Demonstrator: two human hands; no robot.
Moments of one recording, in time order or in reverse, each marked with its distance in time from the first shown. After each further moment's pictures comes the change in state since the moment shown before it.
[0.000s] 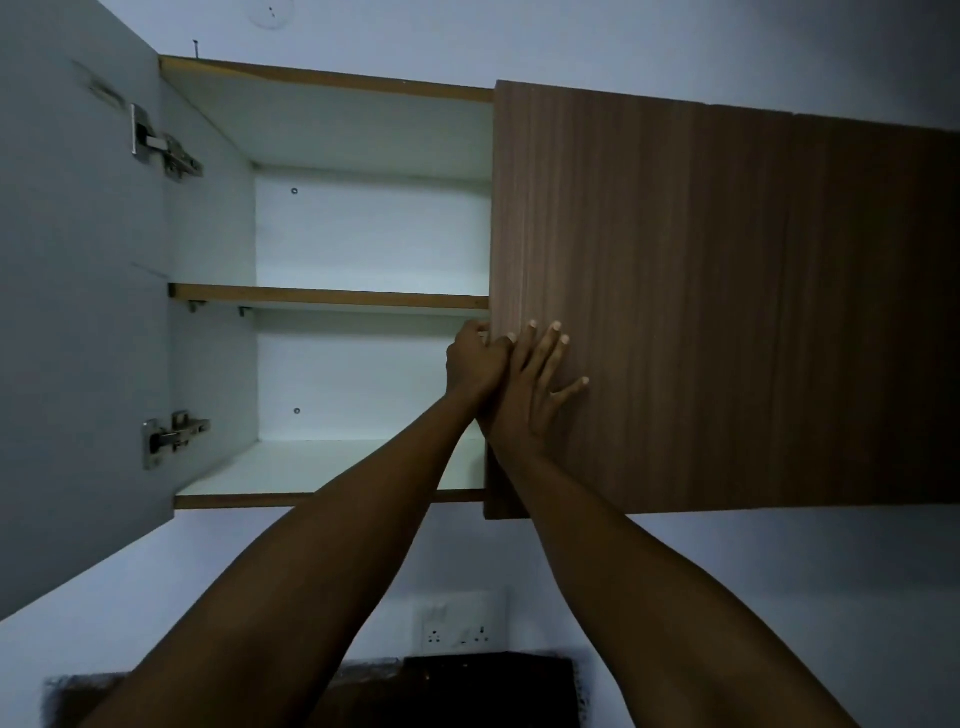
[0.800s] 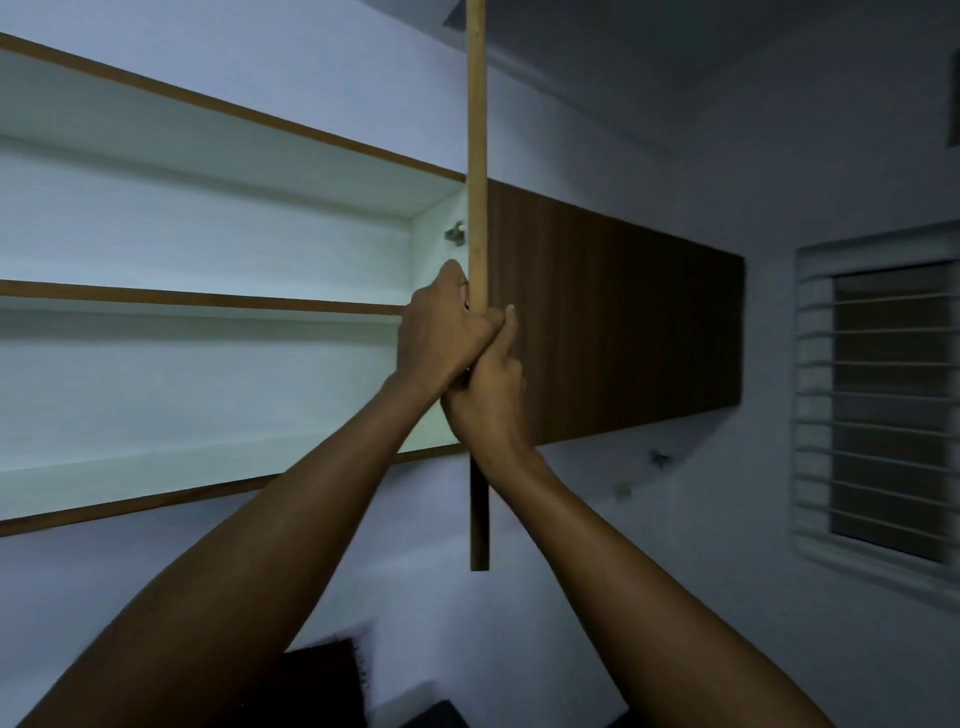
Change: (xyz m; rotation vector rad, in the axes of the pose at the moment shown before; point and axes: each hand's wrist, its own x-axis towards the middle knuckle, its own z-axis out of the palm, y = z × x) left_hand -0.187 0.210 0.102 -0.049 -0.107 0.499; right_hand -0.081 0.196 -0.264 0.439 0.126 0.073
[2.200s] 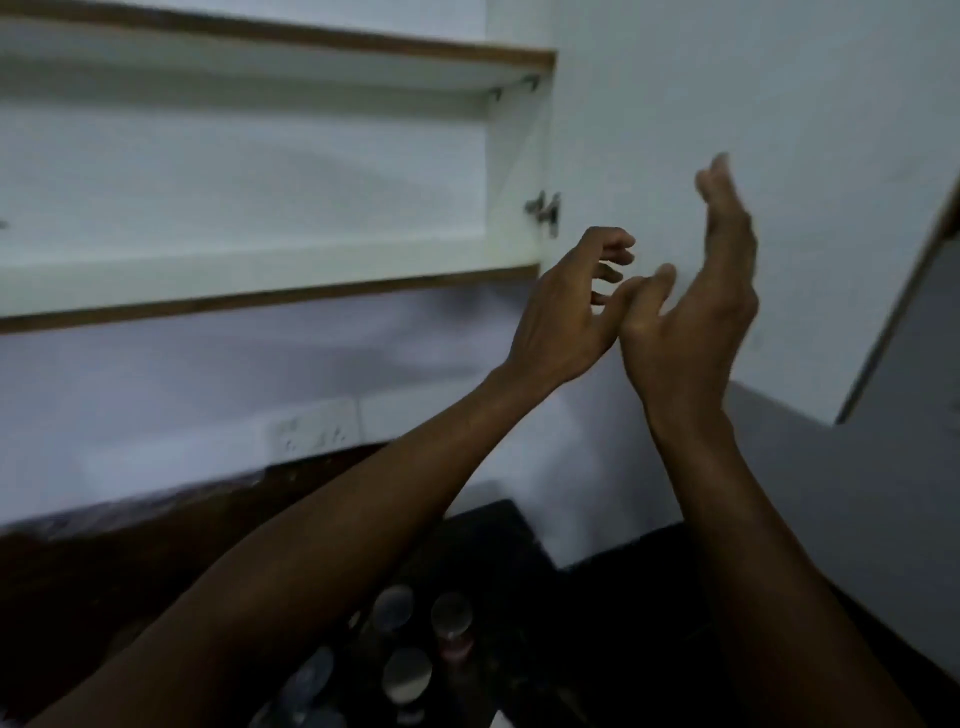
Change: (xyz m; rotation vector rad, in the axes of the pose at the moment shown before) left_hand -0.122 -0.099 0.155 -0.384 -0.238 -0.025; right_hand -0.023 0.170 -0.007 0.025 0.313 -0.233
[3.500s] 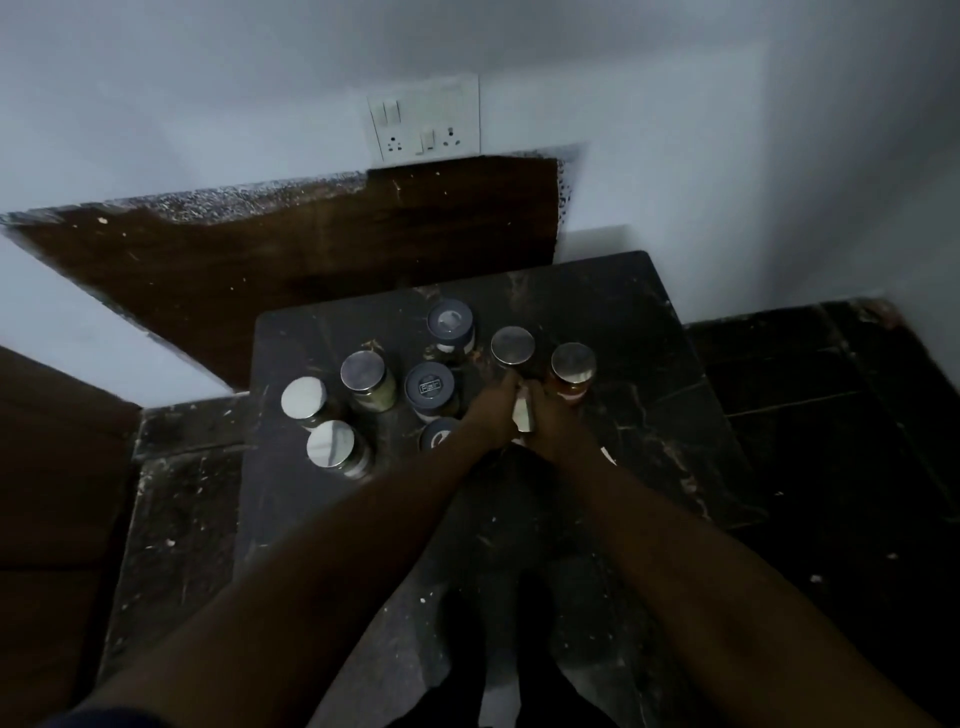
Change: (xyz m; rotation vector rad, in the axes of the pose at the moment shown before) left_hand -0.463 -0.196 -0.110 0.380 -0.691 -1.244; right_hand -0.503 0.012 0.080 -0.175 -1.926 0.355
